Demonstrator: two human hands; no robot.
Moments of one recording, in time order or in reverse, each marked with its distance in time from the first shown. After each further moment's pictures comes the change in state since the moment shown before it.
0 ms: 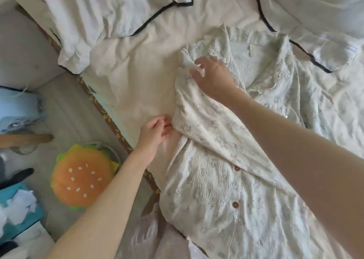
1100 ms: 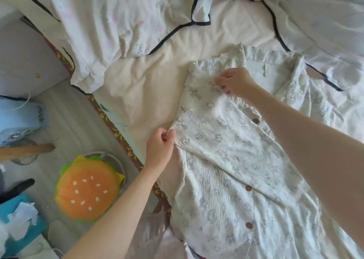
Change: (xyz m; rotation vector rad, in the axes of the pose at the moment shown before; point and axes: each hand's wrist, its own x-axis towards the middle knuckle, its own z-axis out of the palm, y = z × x) left_hand 0.027 0.021 -0.028 0.503 0.097 0.143; right_hand 0.070 0.014 -0.007 0.393 -0.141 0.315
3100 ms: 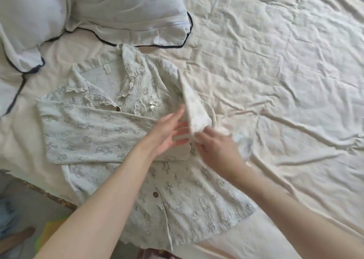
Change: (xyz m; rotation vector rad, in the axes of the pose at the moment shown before) left_hand -0.167 0.123 0.303 -0.028 -0.736 -0.128; right_hand -0.309 0.317 -0.079 -0.211 0.528 -0.325
